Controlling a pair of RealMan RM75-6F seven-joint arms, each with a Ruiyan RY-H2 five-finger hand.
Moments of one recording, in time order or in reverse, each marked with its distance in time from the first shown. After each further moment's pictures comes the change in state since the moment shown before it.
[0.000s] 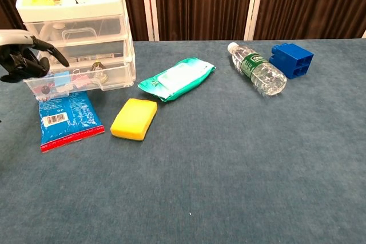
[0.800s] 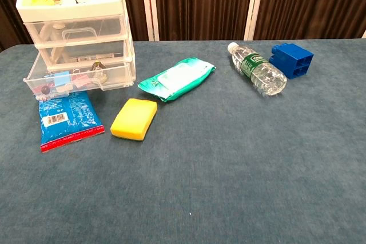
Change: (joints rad) left arm 0.392 0.149 0.425 0.040 0.831 0.497 -0.022; right arm -0.005 -0.010 0.009 0.001 0.014 0.009 -0.068
